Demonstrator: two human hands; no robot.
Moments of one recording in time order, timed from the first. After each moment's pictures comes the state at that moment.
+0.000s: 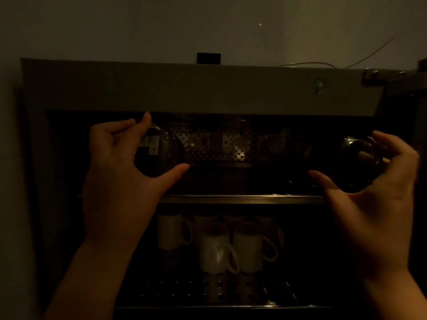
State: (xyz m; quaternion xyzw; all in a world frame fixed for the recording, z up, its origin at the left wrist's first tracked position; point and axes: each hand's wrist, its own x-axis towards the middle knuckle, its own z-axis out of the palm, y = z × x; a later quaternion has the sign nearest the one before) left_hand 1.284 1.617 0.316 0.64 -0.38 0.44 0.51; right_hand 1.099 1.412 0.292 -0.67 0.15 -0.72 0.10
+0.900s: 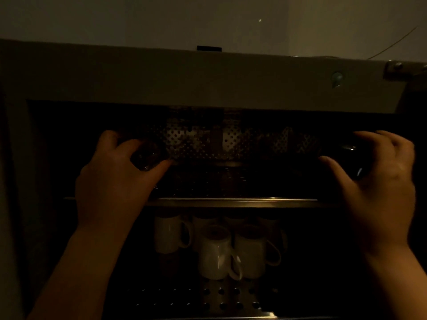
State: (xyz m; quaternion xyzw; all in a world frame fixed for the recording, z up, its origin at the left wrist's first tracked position) left_hand 1.322 1.602 0.316 0.74 -0.29 0.41 0.46; right_hand 1.116 1.381 0.305 -0.68 0.25 -0.69 -0.01
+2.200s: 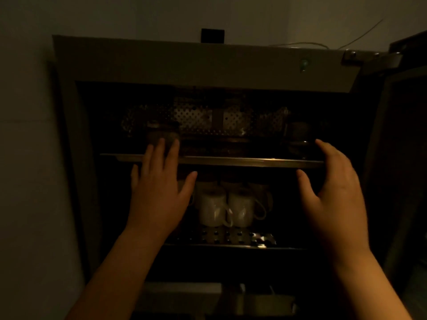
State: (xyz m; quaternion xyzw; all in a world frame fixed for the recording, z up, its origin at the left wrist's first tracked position) left_hand 1.258 1.617 0.248 0.82 -0.37 0.32 0.31; right_hand 1.069 1.450 0.254 -0.77 0.24 -0.58 0.06
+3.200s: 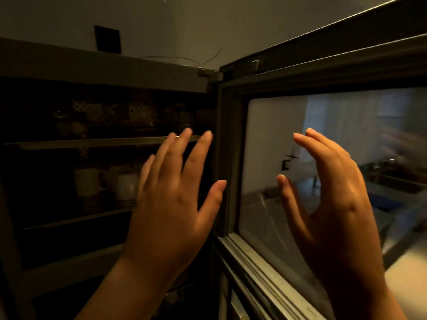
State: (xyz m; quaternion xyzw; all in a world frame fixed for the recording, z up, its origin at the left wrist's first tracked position) left_hand 1.019 1.698 0.251 0.59 -0.61 0.31 0.42; right_hand 0.837 1.643 0.256 -0.74 0.28 -0.60 -0.11
